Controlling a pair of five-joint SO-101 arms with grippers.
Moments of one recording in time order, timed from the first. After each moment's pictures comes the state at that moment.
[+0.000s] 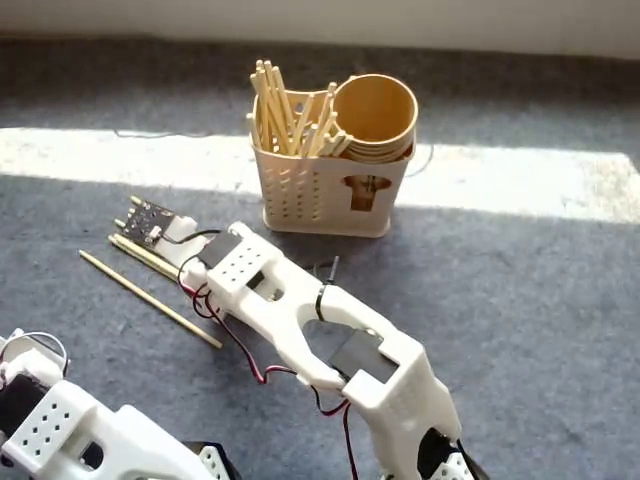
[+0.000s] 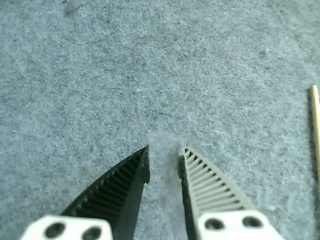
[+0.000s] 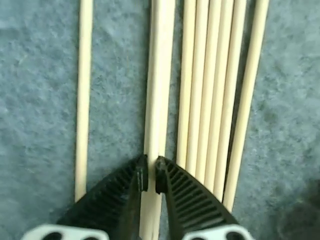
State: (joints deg) left arm -64.5 -66.1 72.8 54.2 6.0; right arm -55.3 26.2 -4.8 59.1 17.2
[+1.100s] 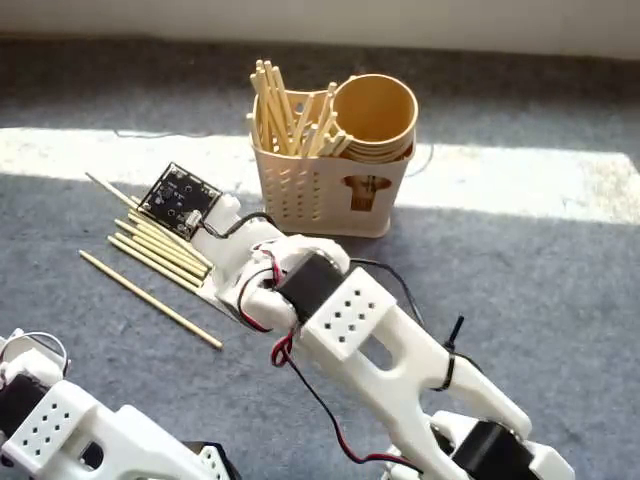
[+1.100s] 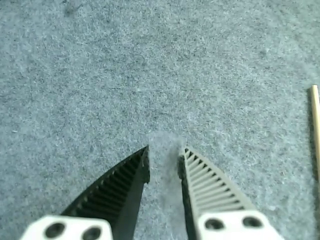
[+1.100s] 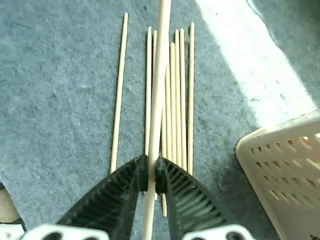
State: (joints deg) left arm -64.5 -66.1 72.9 54.2 6.0; right arm -54.7 -21.5 15.2 60.9 15.1
